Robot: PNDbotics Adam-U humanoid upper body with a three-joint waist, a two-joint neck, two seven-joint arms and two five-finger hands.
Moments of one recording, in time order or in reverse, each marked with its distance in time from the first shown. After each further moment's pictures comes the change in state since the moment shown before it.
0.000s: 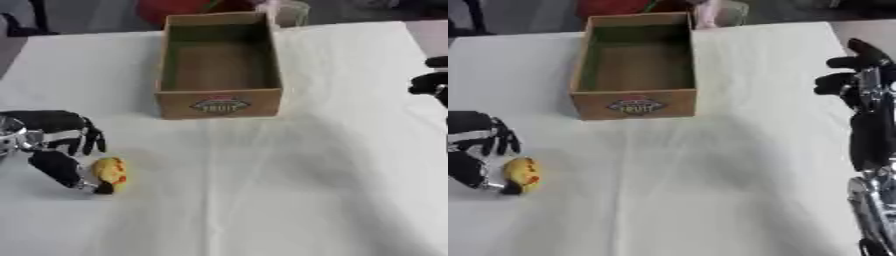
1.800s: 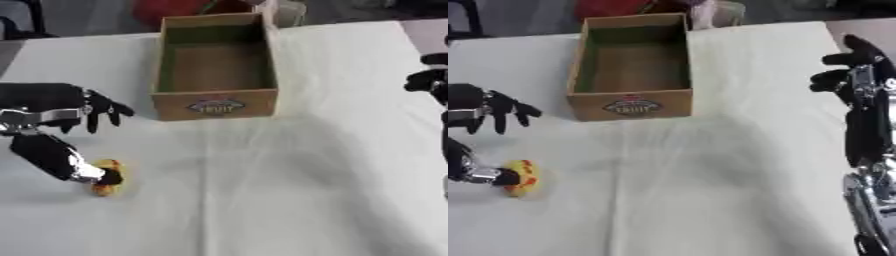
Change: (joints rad) left arm -0.024 0.029 0.040 -0.194 0.227 0.012 -0.056; right arm 0.000 -0.013 0.000 0.000 0.000 -0.007 -0.013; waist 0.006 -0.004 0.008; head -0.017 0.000
